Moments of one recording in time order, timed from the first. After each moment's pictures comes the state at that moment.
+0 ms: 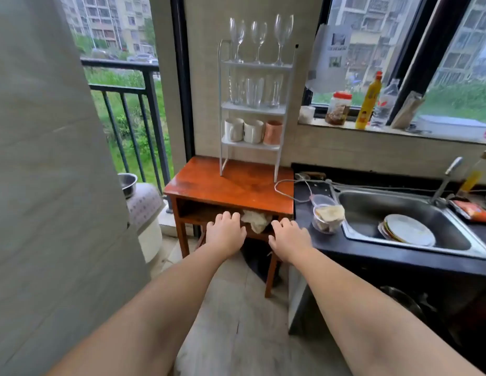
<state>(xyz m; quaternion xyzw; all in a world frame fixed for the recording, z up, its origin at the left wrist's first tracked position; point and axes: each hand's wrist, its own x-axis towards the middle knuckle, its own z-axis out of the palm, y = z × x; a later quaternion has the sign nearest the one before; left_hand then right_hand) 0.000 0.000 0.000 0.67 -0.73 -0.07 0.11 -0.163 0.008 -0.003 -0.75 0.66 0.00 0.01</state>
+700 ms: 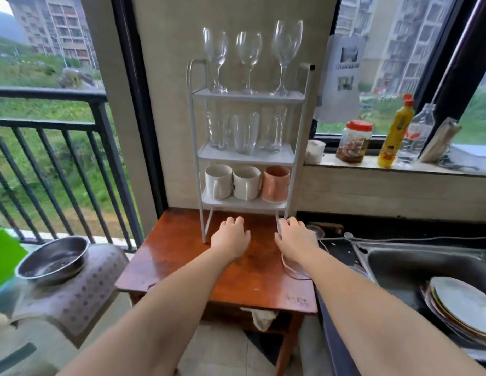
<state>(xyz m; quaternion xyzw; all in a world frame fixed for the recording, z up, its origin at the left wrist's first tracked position) -0.019 -0.369 0.024 0.64 -0.74 -0.13 0.13 -0.185 -0.355 0.016 -0.70 0.72 -0.07 0.00</state>
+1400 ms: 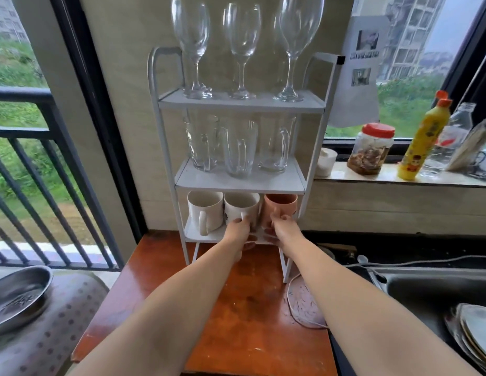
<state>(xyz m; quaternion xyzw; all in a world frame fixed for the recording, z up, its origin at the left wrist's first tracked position) -0.067 -0.539 0.023 0.57 -0.41 -0.60 0.37 -0.183 -0.541 0.012 -0.32 0.64 -0.48 0.50</state>
